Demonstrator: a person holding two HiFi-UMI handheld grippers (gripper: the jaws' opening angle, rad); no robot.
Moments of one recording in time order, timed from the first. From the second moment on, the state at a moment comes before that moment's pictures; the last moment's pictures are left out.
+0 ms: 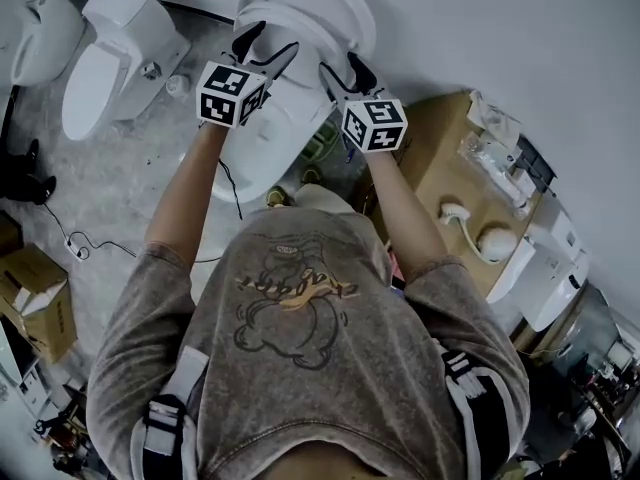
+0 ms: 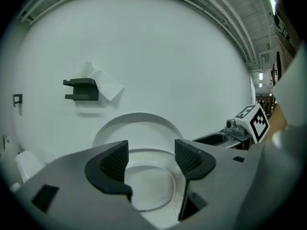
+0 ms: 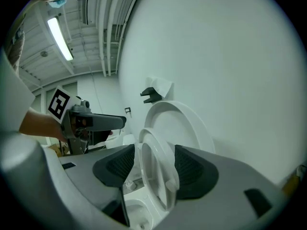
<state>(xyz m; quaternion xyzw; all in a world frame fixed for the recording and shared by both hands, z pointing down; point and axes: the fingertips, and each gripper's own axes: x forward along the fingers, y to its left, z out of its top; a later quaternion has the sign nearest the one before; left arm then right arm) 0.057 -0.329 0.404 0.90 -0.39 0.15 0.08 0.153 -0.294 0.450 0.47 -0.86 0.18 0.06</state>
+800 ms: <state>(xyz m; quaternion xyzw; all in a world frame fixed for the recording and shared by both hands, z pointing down) 0.069 -0.370 0.447 0.89 -0.40 0.19 0.10 0.148 -0.335 0.489 0.45 -0.87 0.21 0.08</state>
